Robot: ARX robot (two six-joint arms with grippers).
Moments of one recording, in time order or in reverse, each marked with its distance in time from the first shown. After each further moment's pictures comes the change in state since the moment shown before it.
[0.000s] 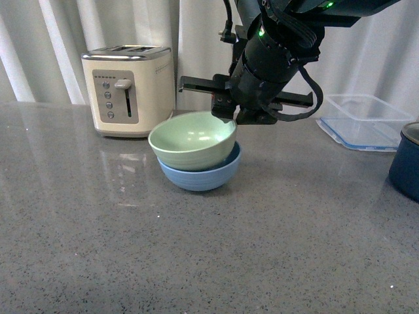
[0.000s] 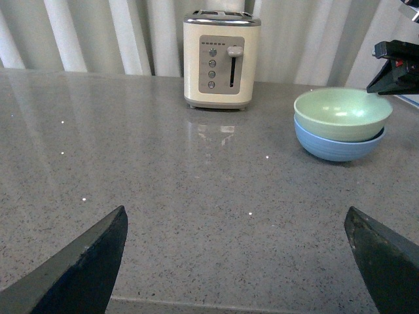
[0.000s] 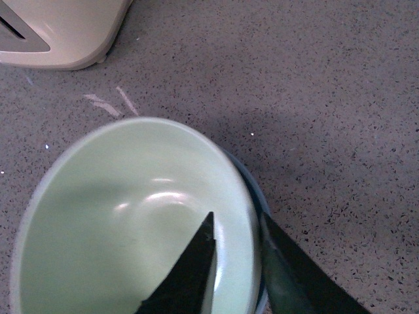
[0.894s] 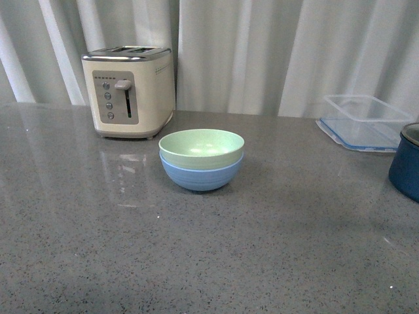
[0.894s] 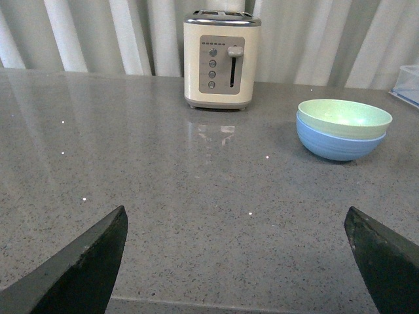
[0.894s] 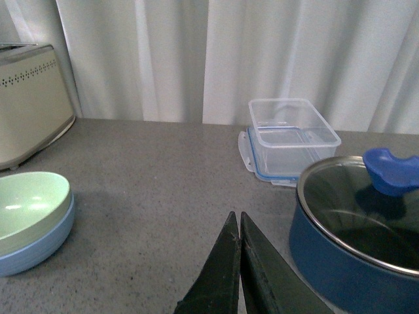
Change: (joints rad) left arm 0.000 0.000 0.000 0.000 0.000 0.000; right arm -0.254 -0.837 -1.300 1.139 0.053 -0.325
